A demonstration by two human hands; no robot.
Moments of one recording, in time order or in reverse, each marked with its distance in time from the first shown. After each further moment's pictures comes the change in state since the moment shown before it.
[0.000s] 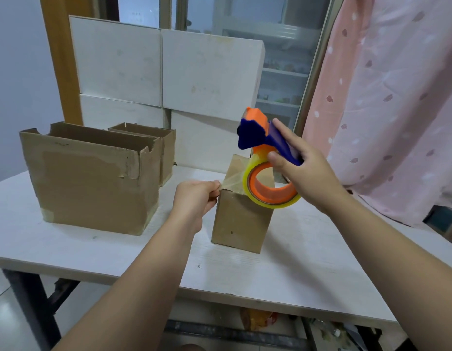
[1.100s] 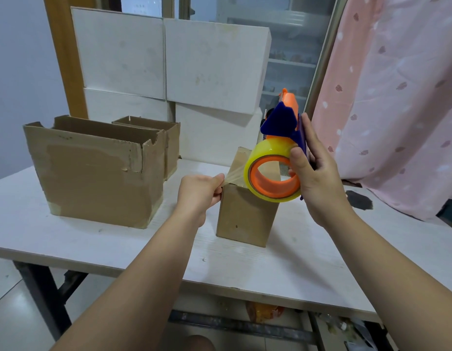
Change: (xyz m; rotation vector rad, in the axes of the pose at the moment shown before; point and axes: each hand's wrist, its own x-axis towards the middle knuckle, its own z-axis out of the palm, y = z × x) left_hand 0.007 -0.006 0.002 0.072 0.008 0.070; right_hand -0.020 0.010 0.016 0.262 0.174 -0.022
